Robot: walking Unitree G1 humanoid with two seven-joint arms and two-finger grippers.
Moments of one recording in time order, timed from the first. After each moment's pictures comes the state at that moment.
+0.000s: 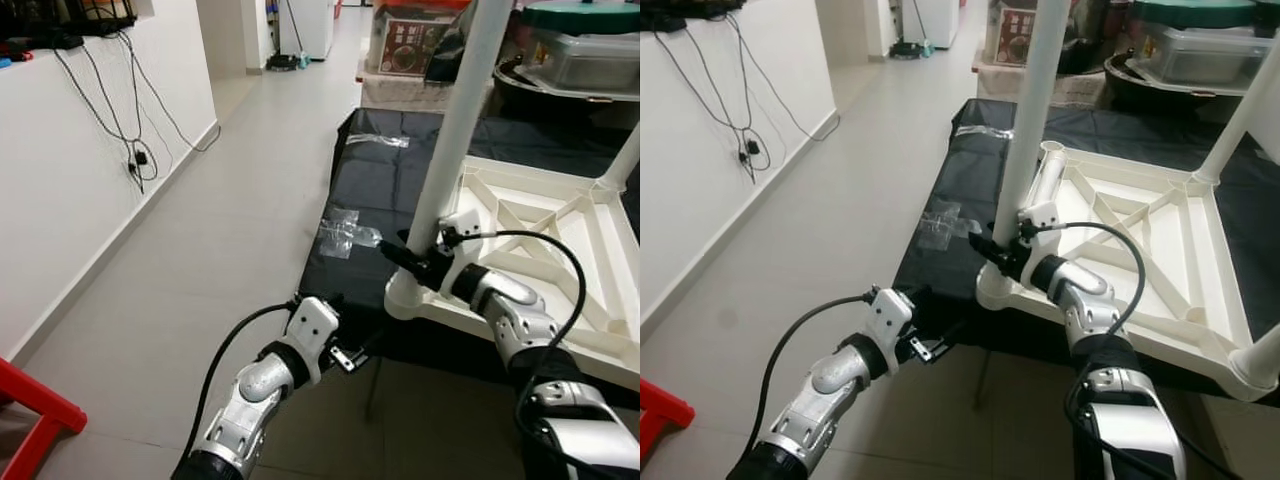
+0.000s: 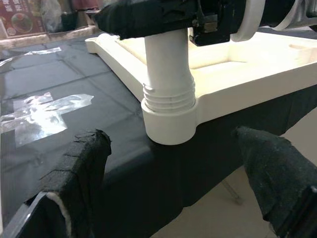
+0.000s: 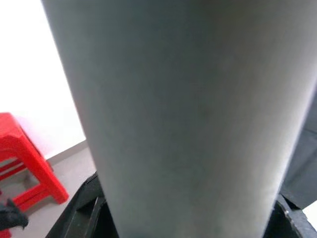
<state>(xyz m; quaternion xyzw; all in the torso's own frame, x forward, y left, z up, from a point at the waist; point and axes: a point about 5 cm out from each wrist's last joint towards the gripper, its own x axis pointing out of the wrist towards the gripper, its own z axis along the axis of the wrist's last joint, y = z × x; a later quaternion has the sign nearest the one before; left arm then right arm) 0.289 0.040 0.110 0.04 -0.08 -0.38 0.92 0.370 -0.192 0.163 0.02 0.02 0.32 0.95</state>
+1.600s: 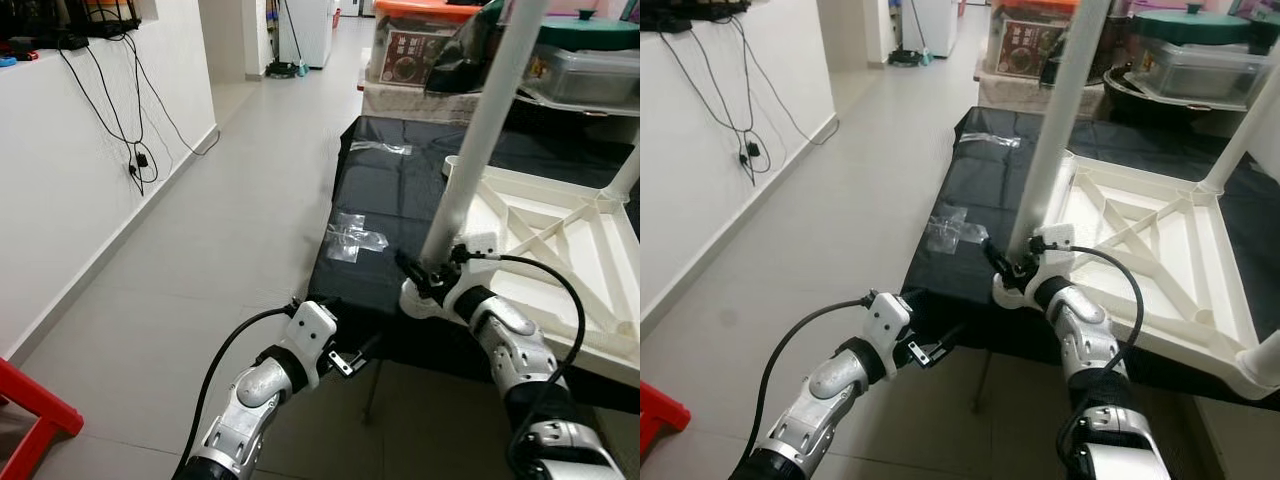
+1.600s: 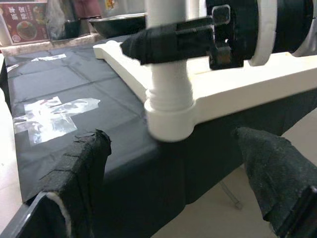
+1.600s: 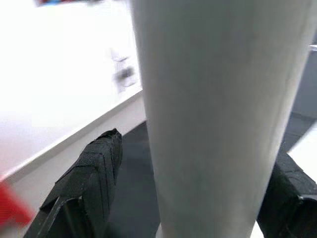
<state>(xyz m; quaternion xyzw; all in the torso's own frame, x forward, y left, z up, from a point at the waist) 0.286 0.041 0.109 0.04 -0.09 -0.37 0.92 0.356 -0.195 0.141 0.02 0.03 0.27 0.96</state>
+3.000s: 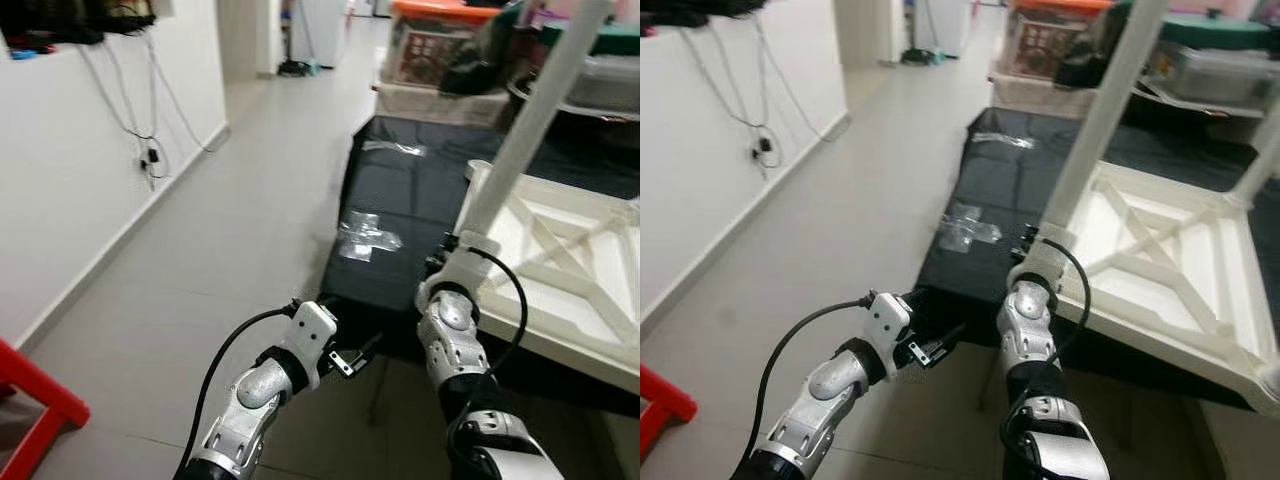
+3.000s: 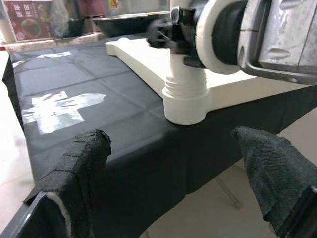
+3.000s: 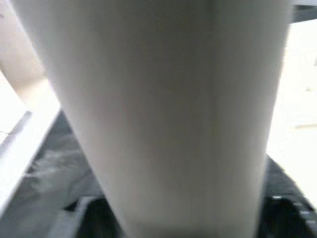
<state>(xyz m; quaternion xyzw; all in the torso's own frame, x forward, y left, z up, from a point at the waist) 0.285 0.040 0.109 0.04 -0.08 -0.37 0.92 0.367 -0.169 0.142 0.12 -0.02 -0.19 0.97</state>
